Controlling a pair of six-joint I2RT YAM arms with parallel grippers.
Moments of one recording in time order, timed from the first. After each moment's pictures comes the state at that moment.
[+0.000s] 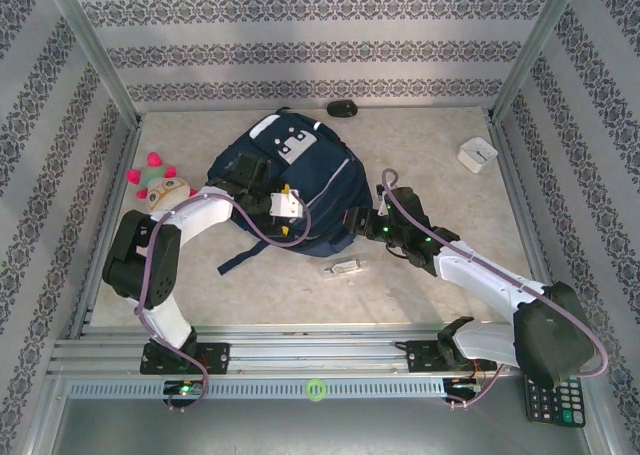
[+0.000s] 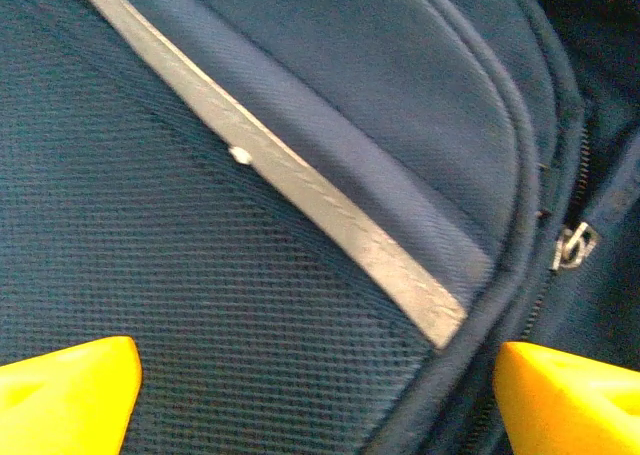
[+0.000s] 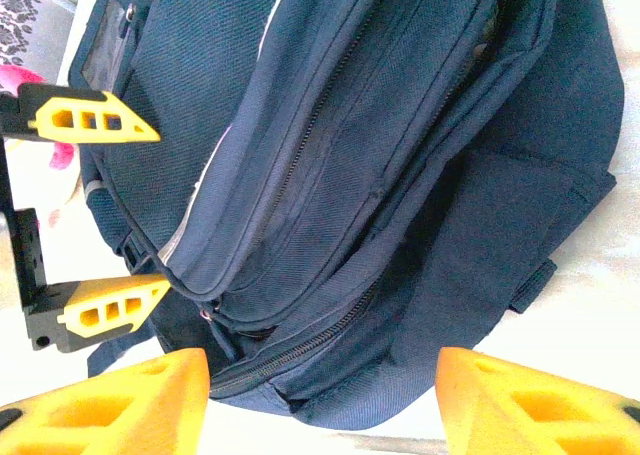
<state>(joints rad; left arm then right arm) -0.35 1.71 1.09 -0.39 0.38 1.21 0.52 1.22 0.65 -0.09 -0.17 0.70</state>
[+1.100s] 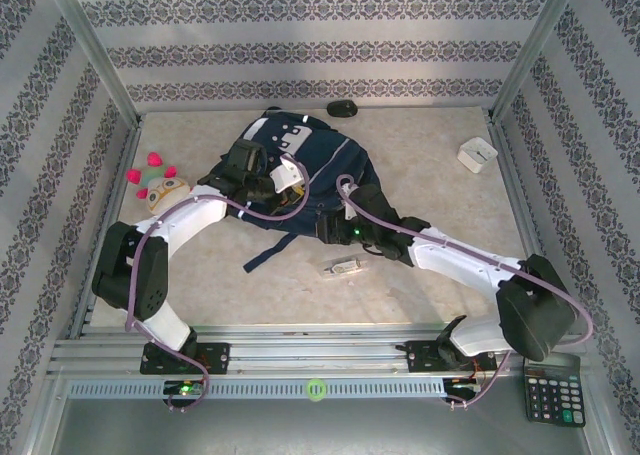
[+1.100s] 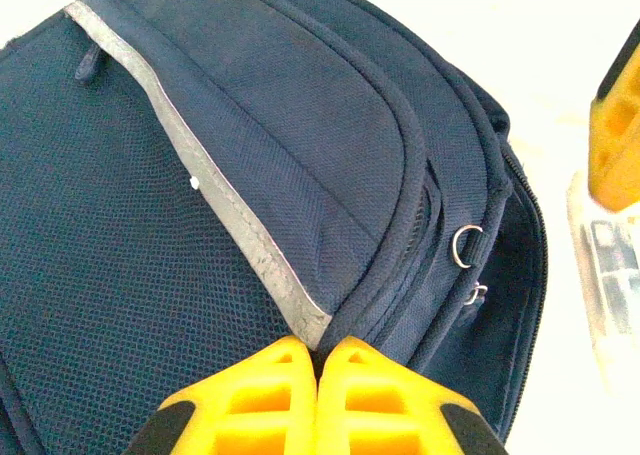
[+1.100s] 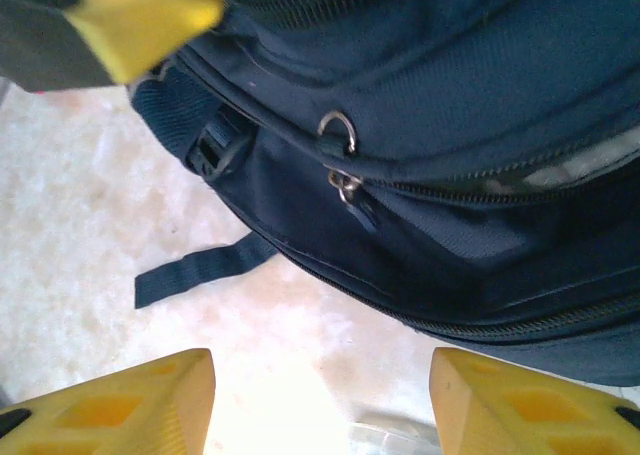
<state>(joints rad) -0.36 1.63 1.14 -0.26 0.56 0.61 0.70 1.38 0.83 -0.18 -0.15 0.54</state>
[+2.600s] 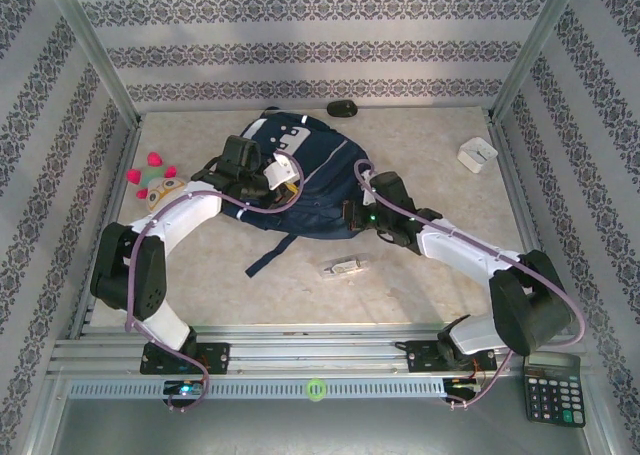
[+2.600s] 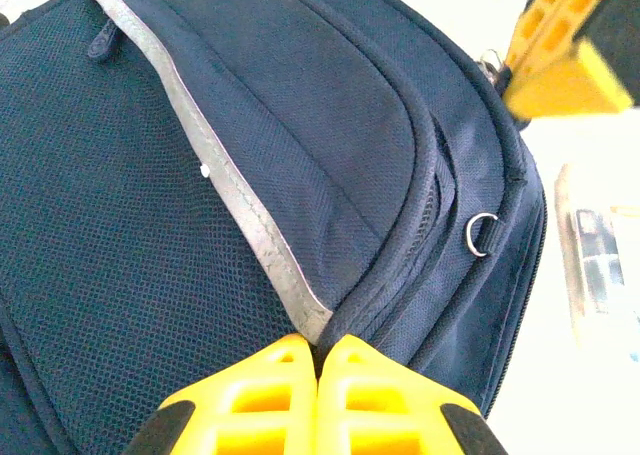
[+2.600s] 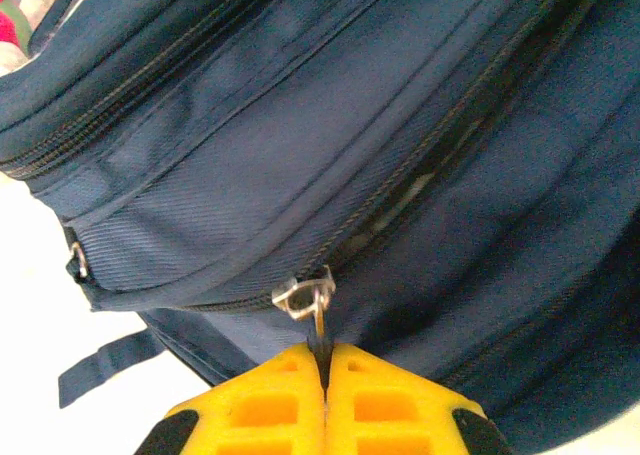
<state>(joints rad) -0.31 1.63 1.17 -0.36 0.58 0.63 0.49 1.41 0.81 -0.13 -0.22 0.47</state>
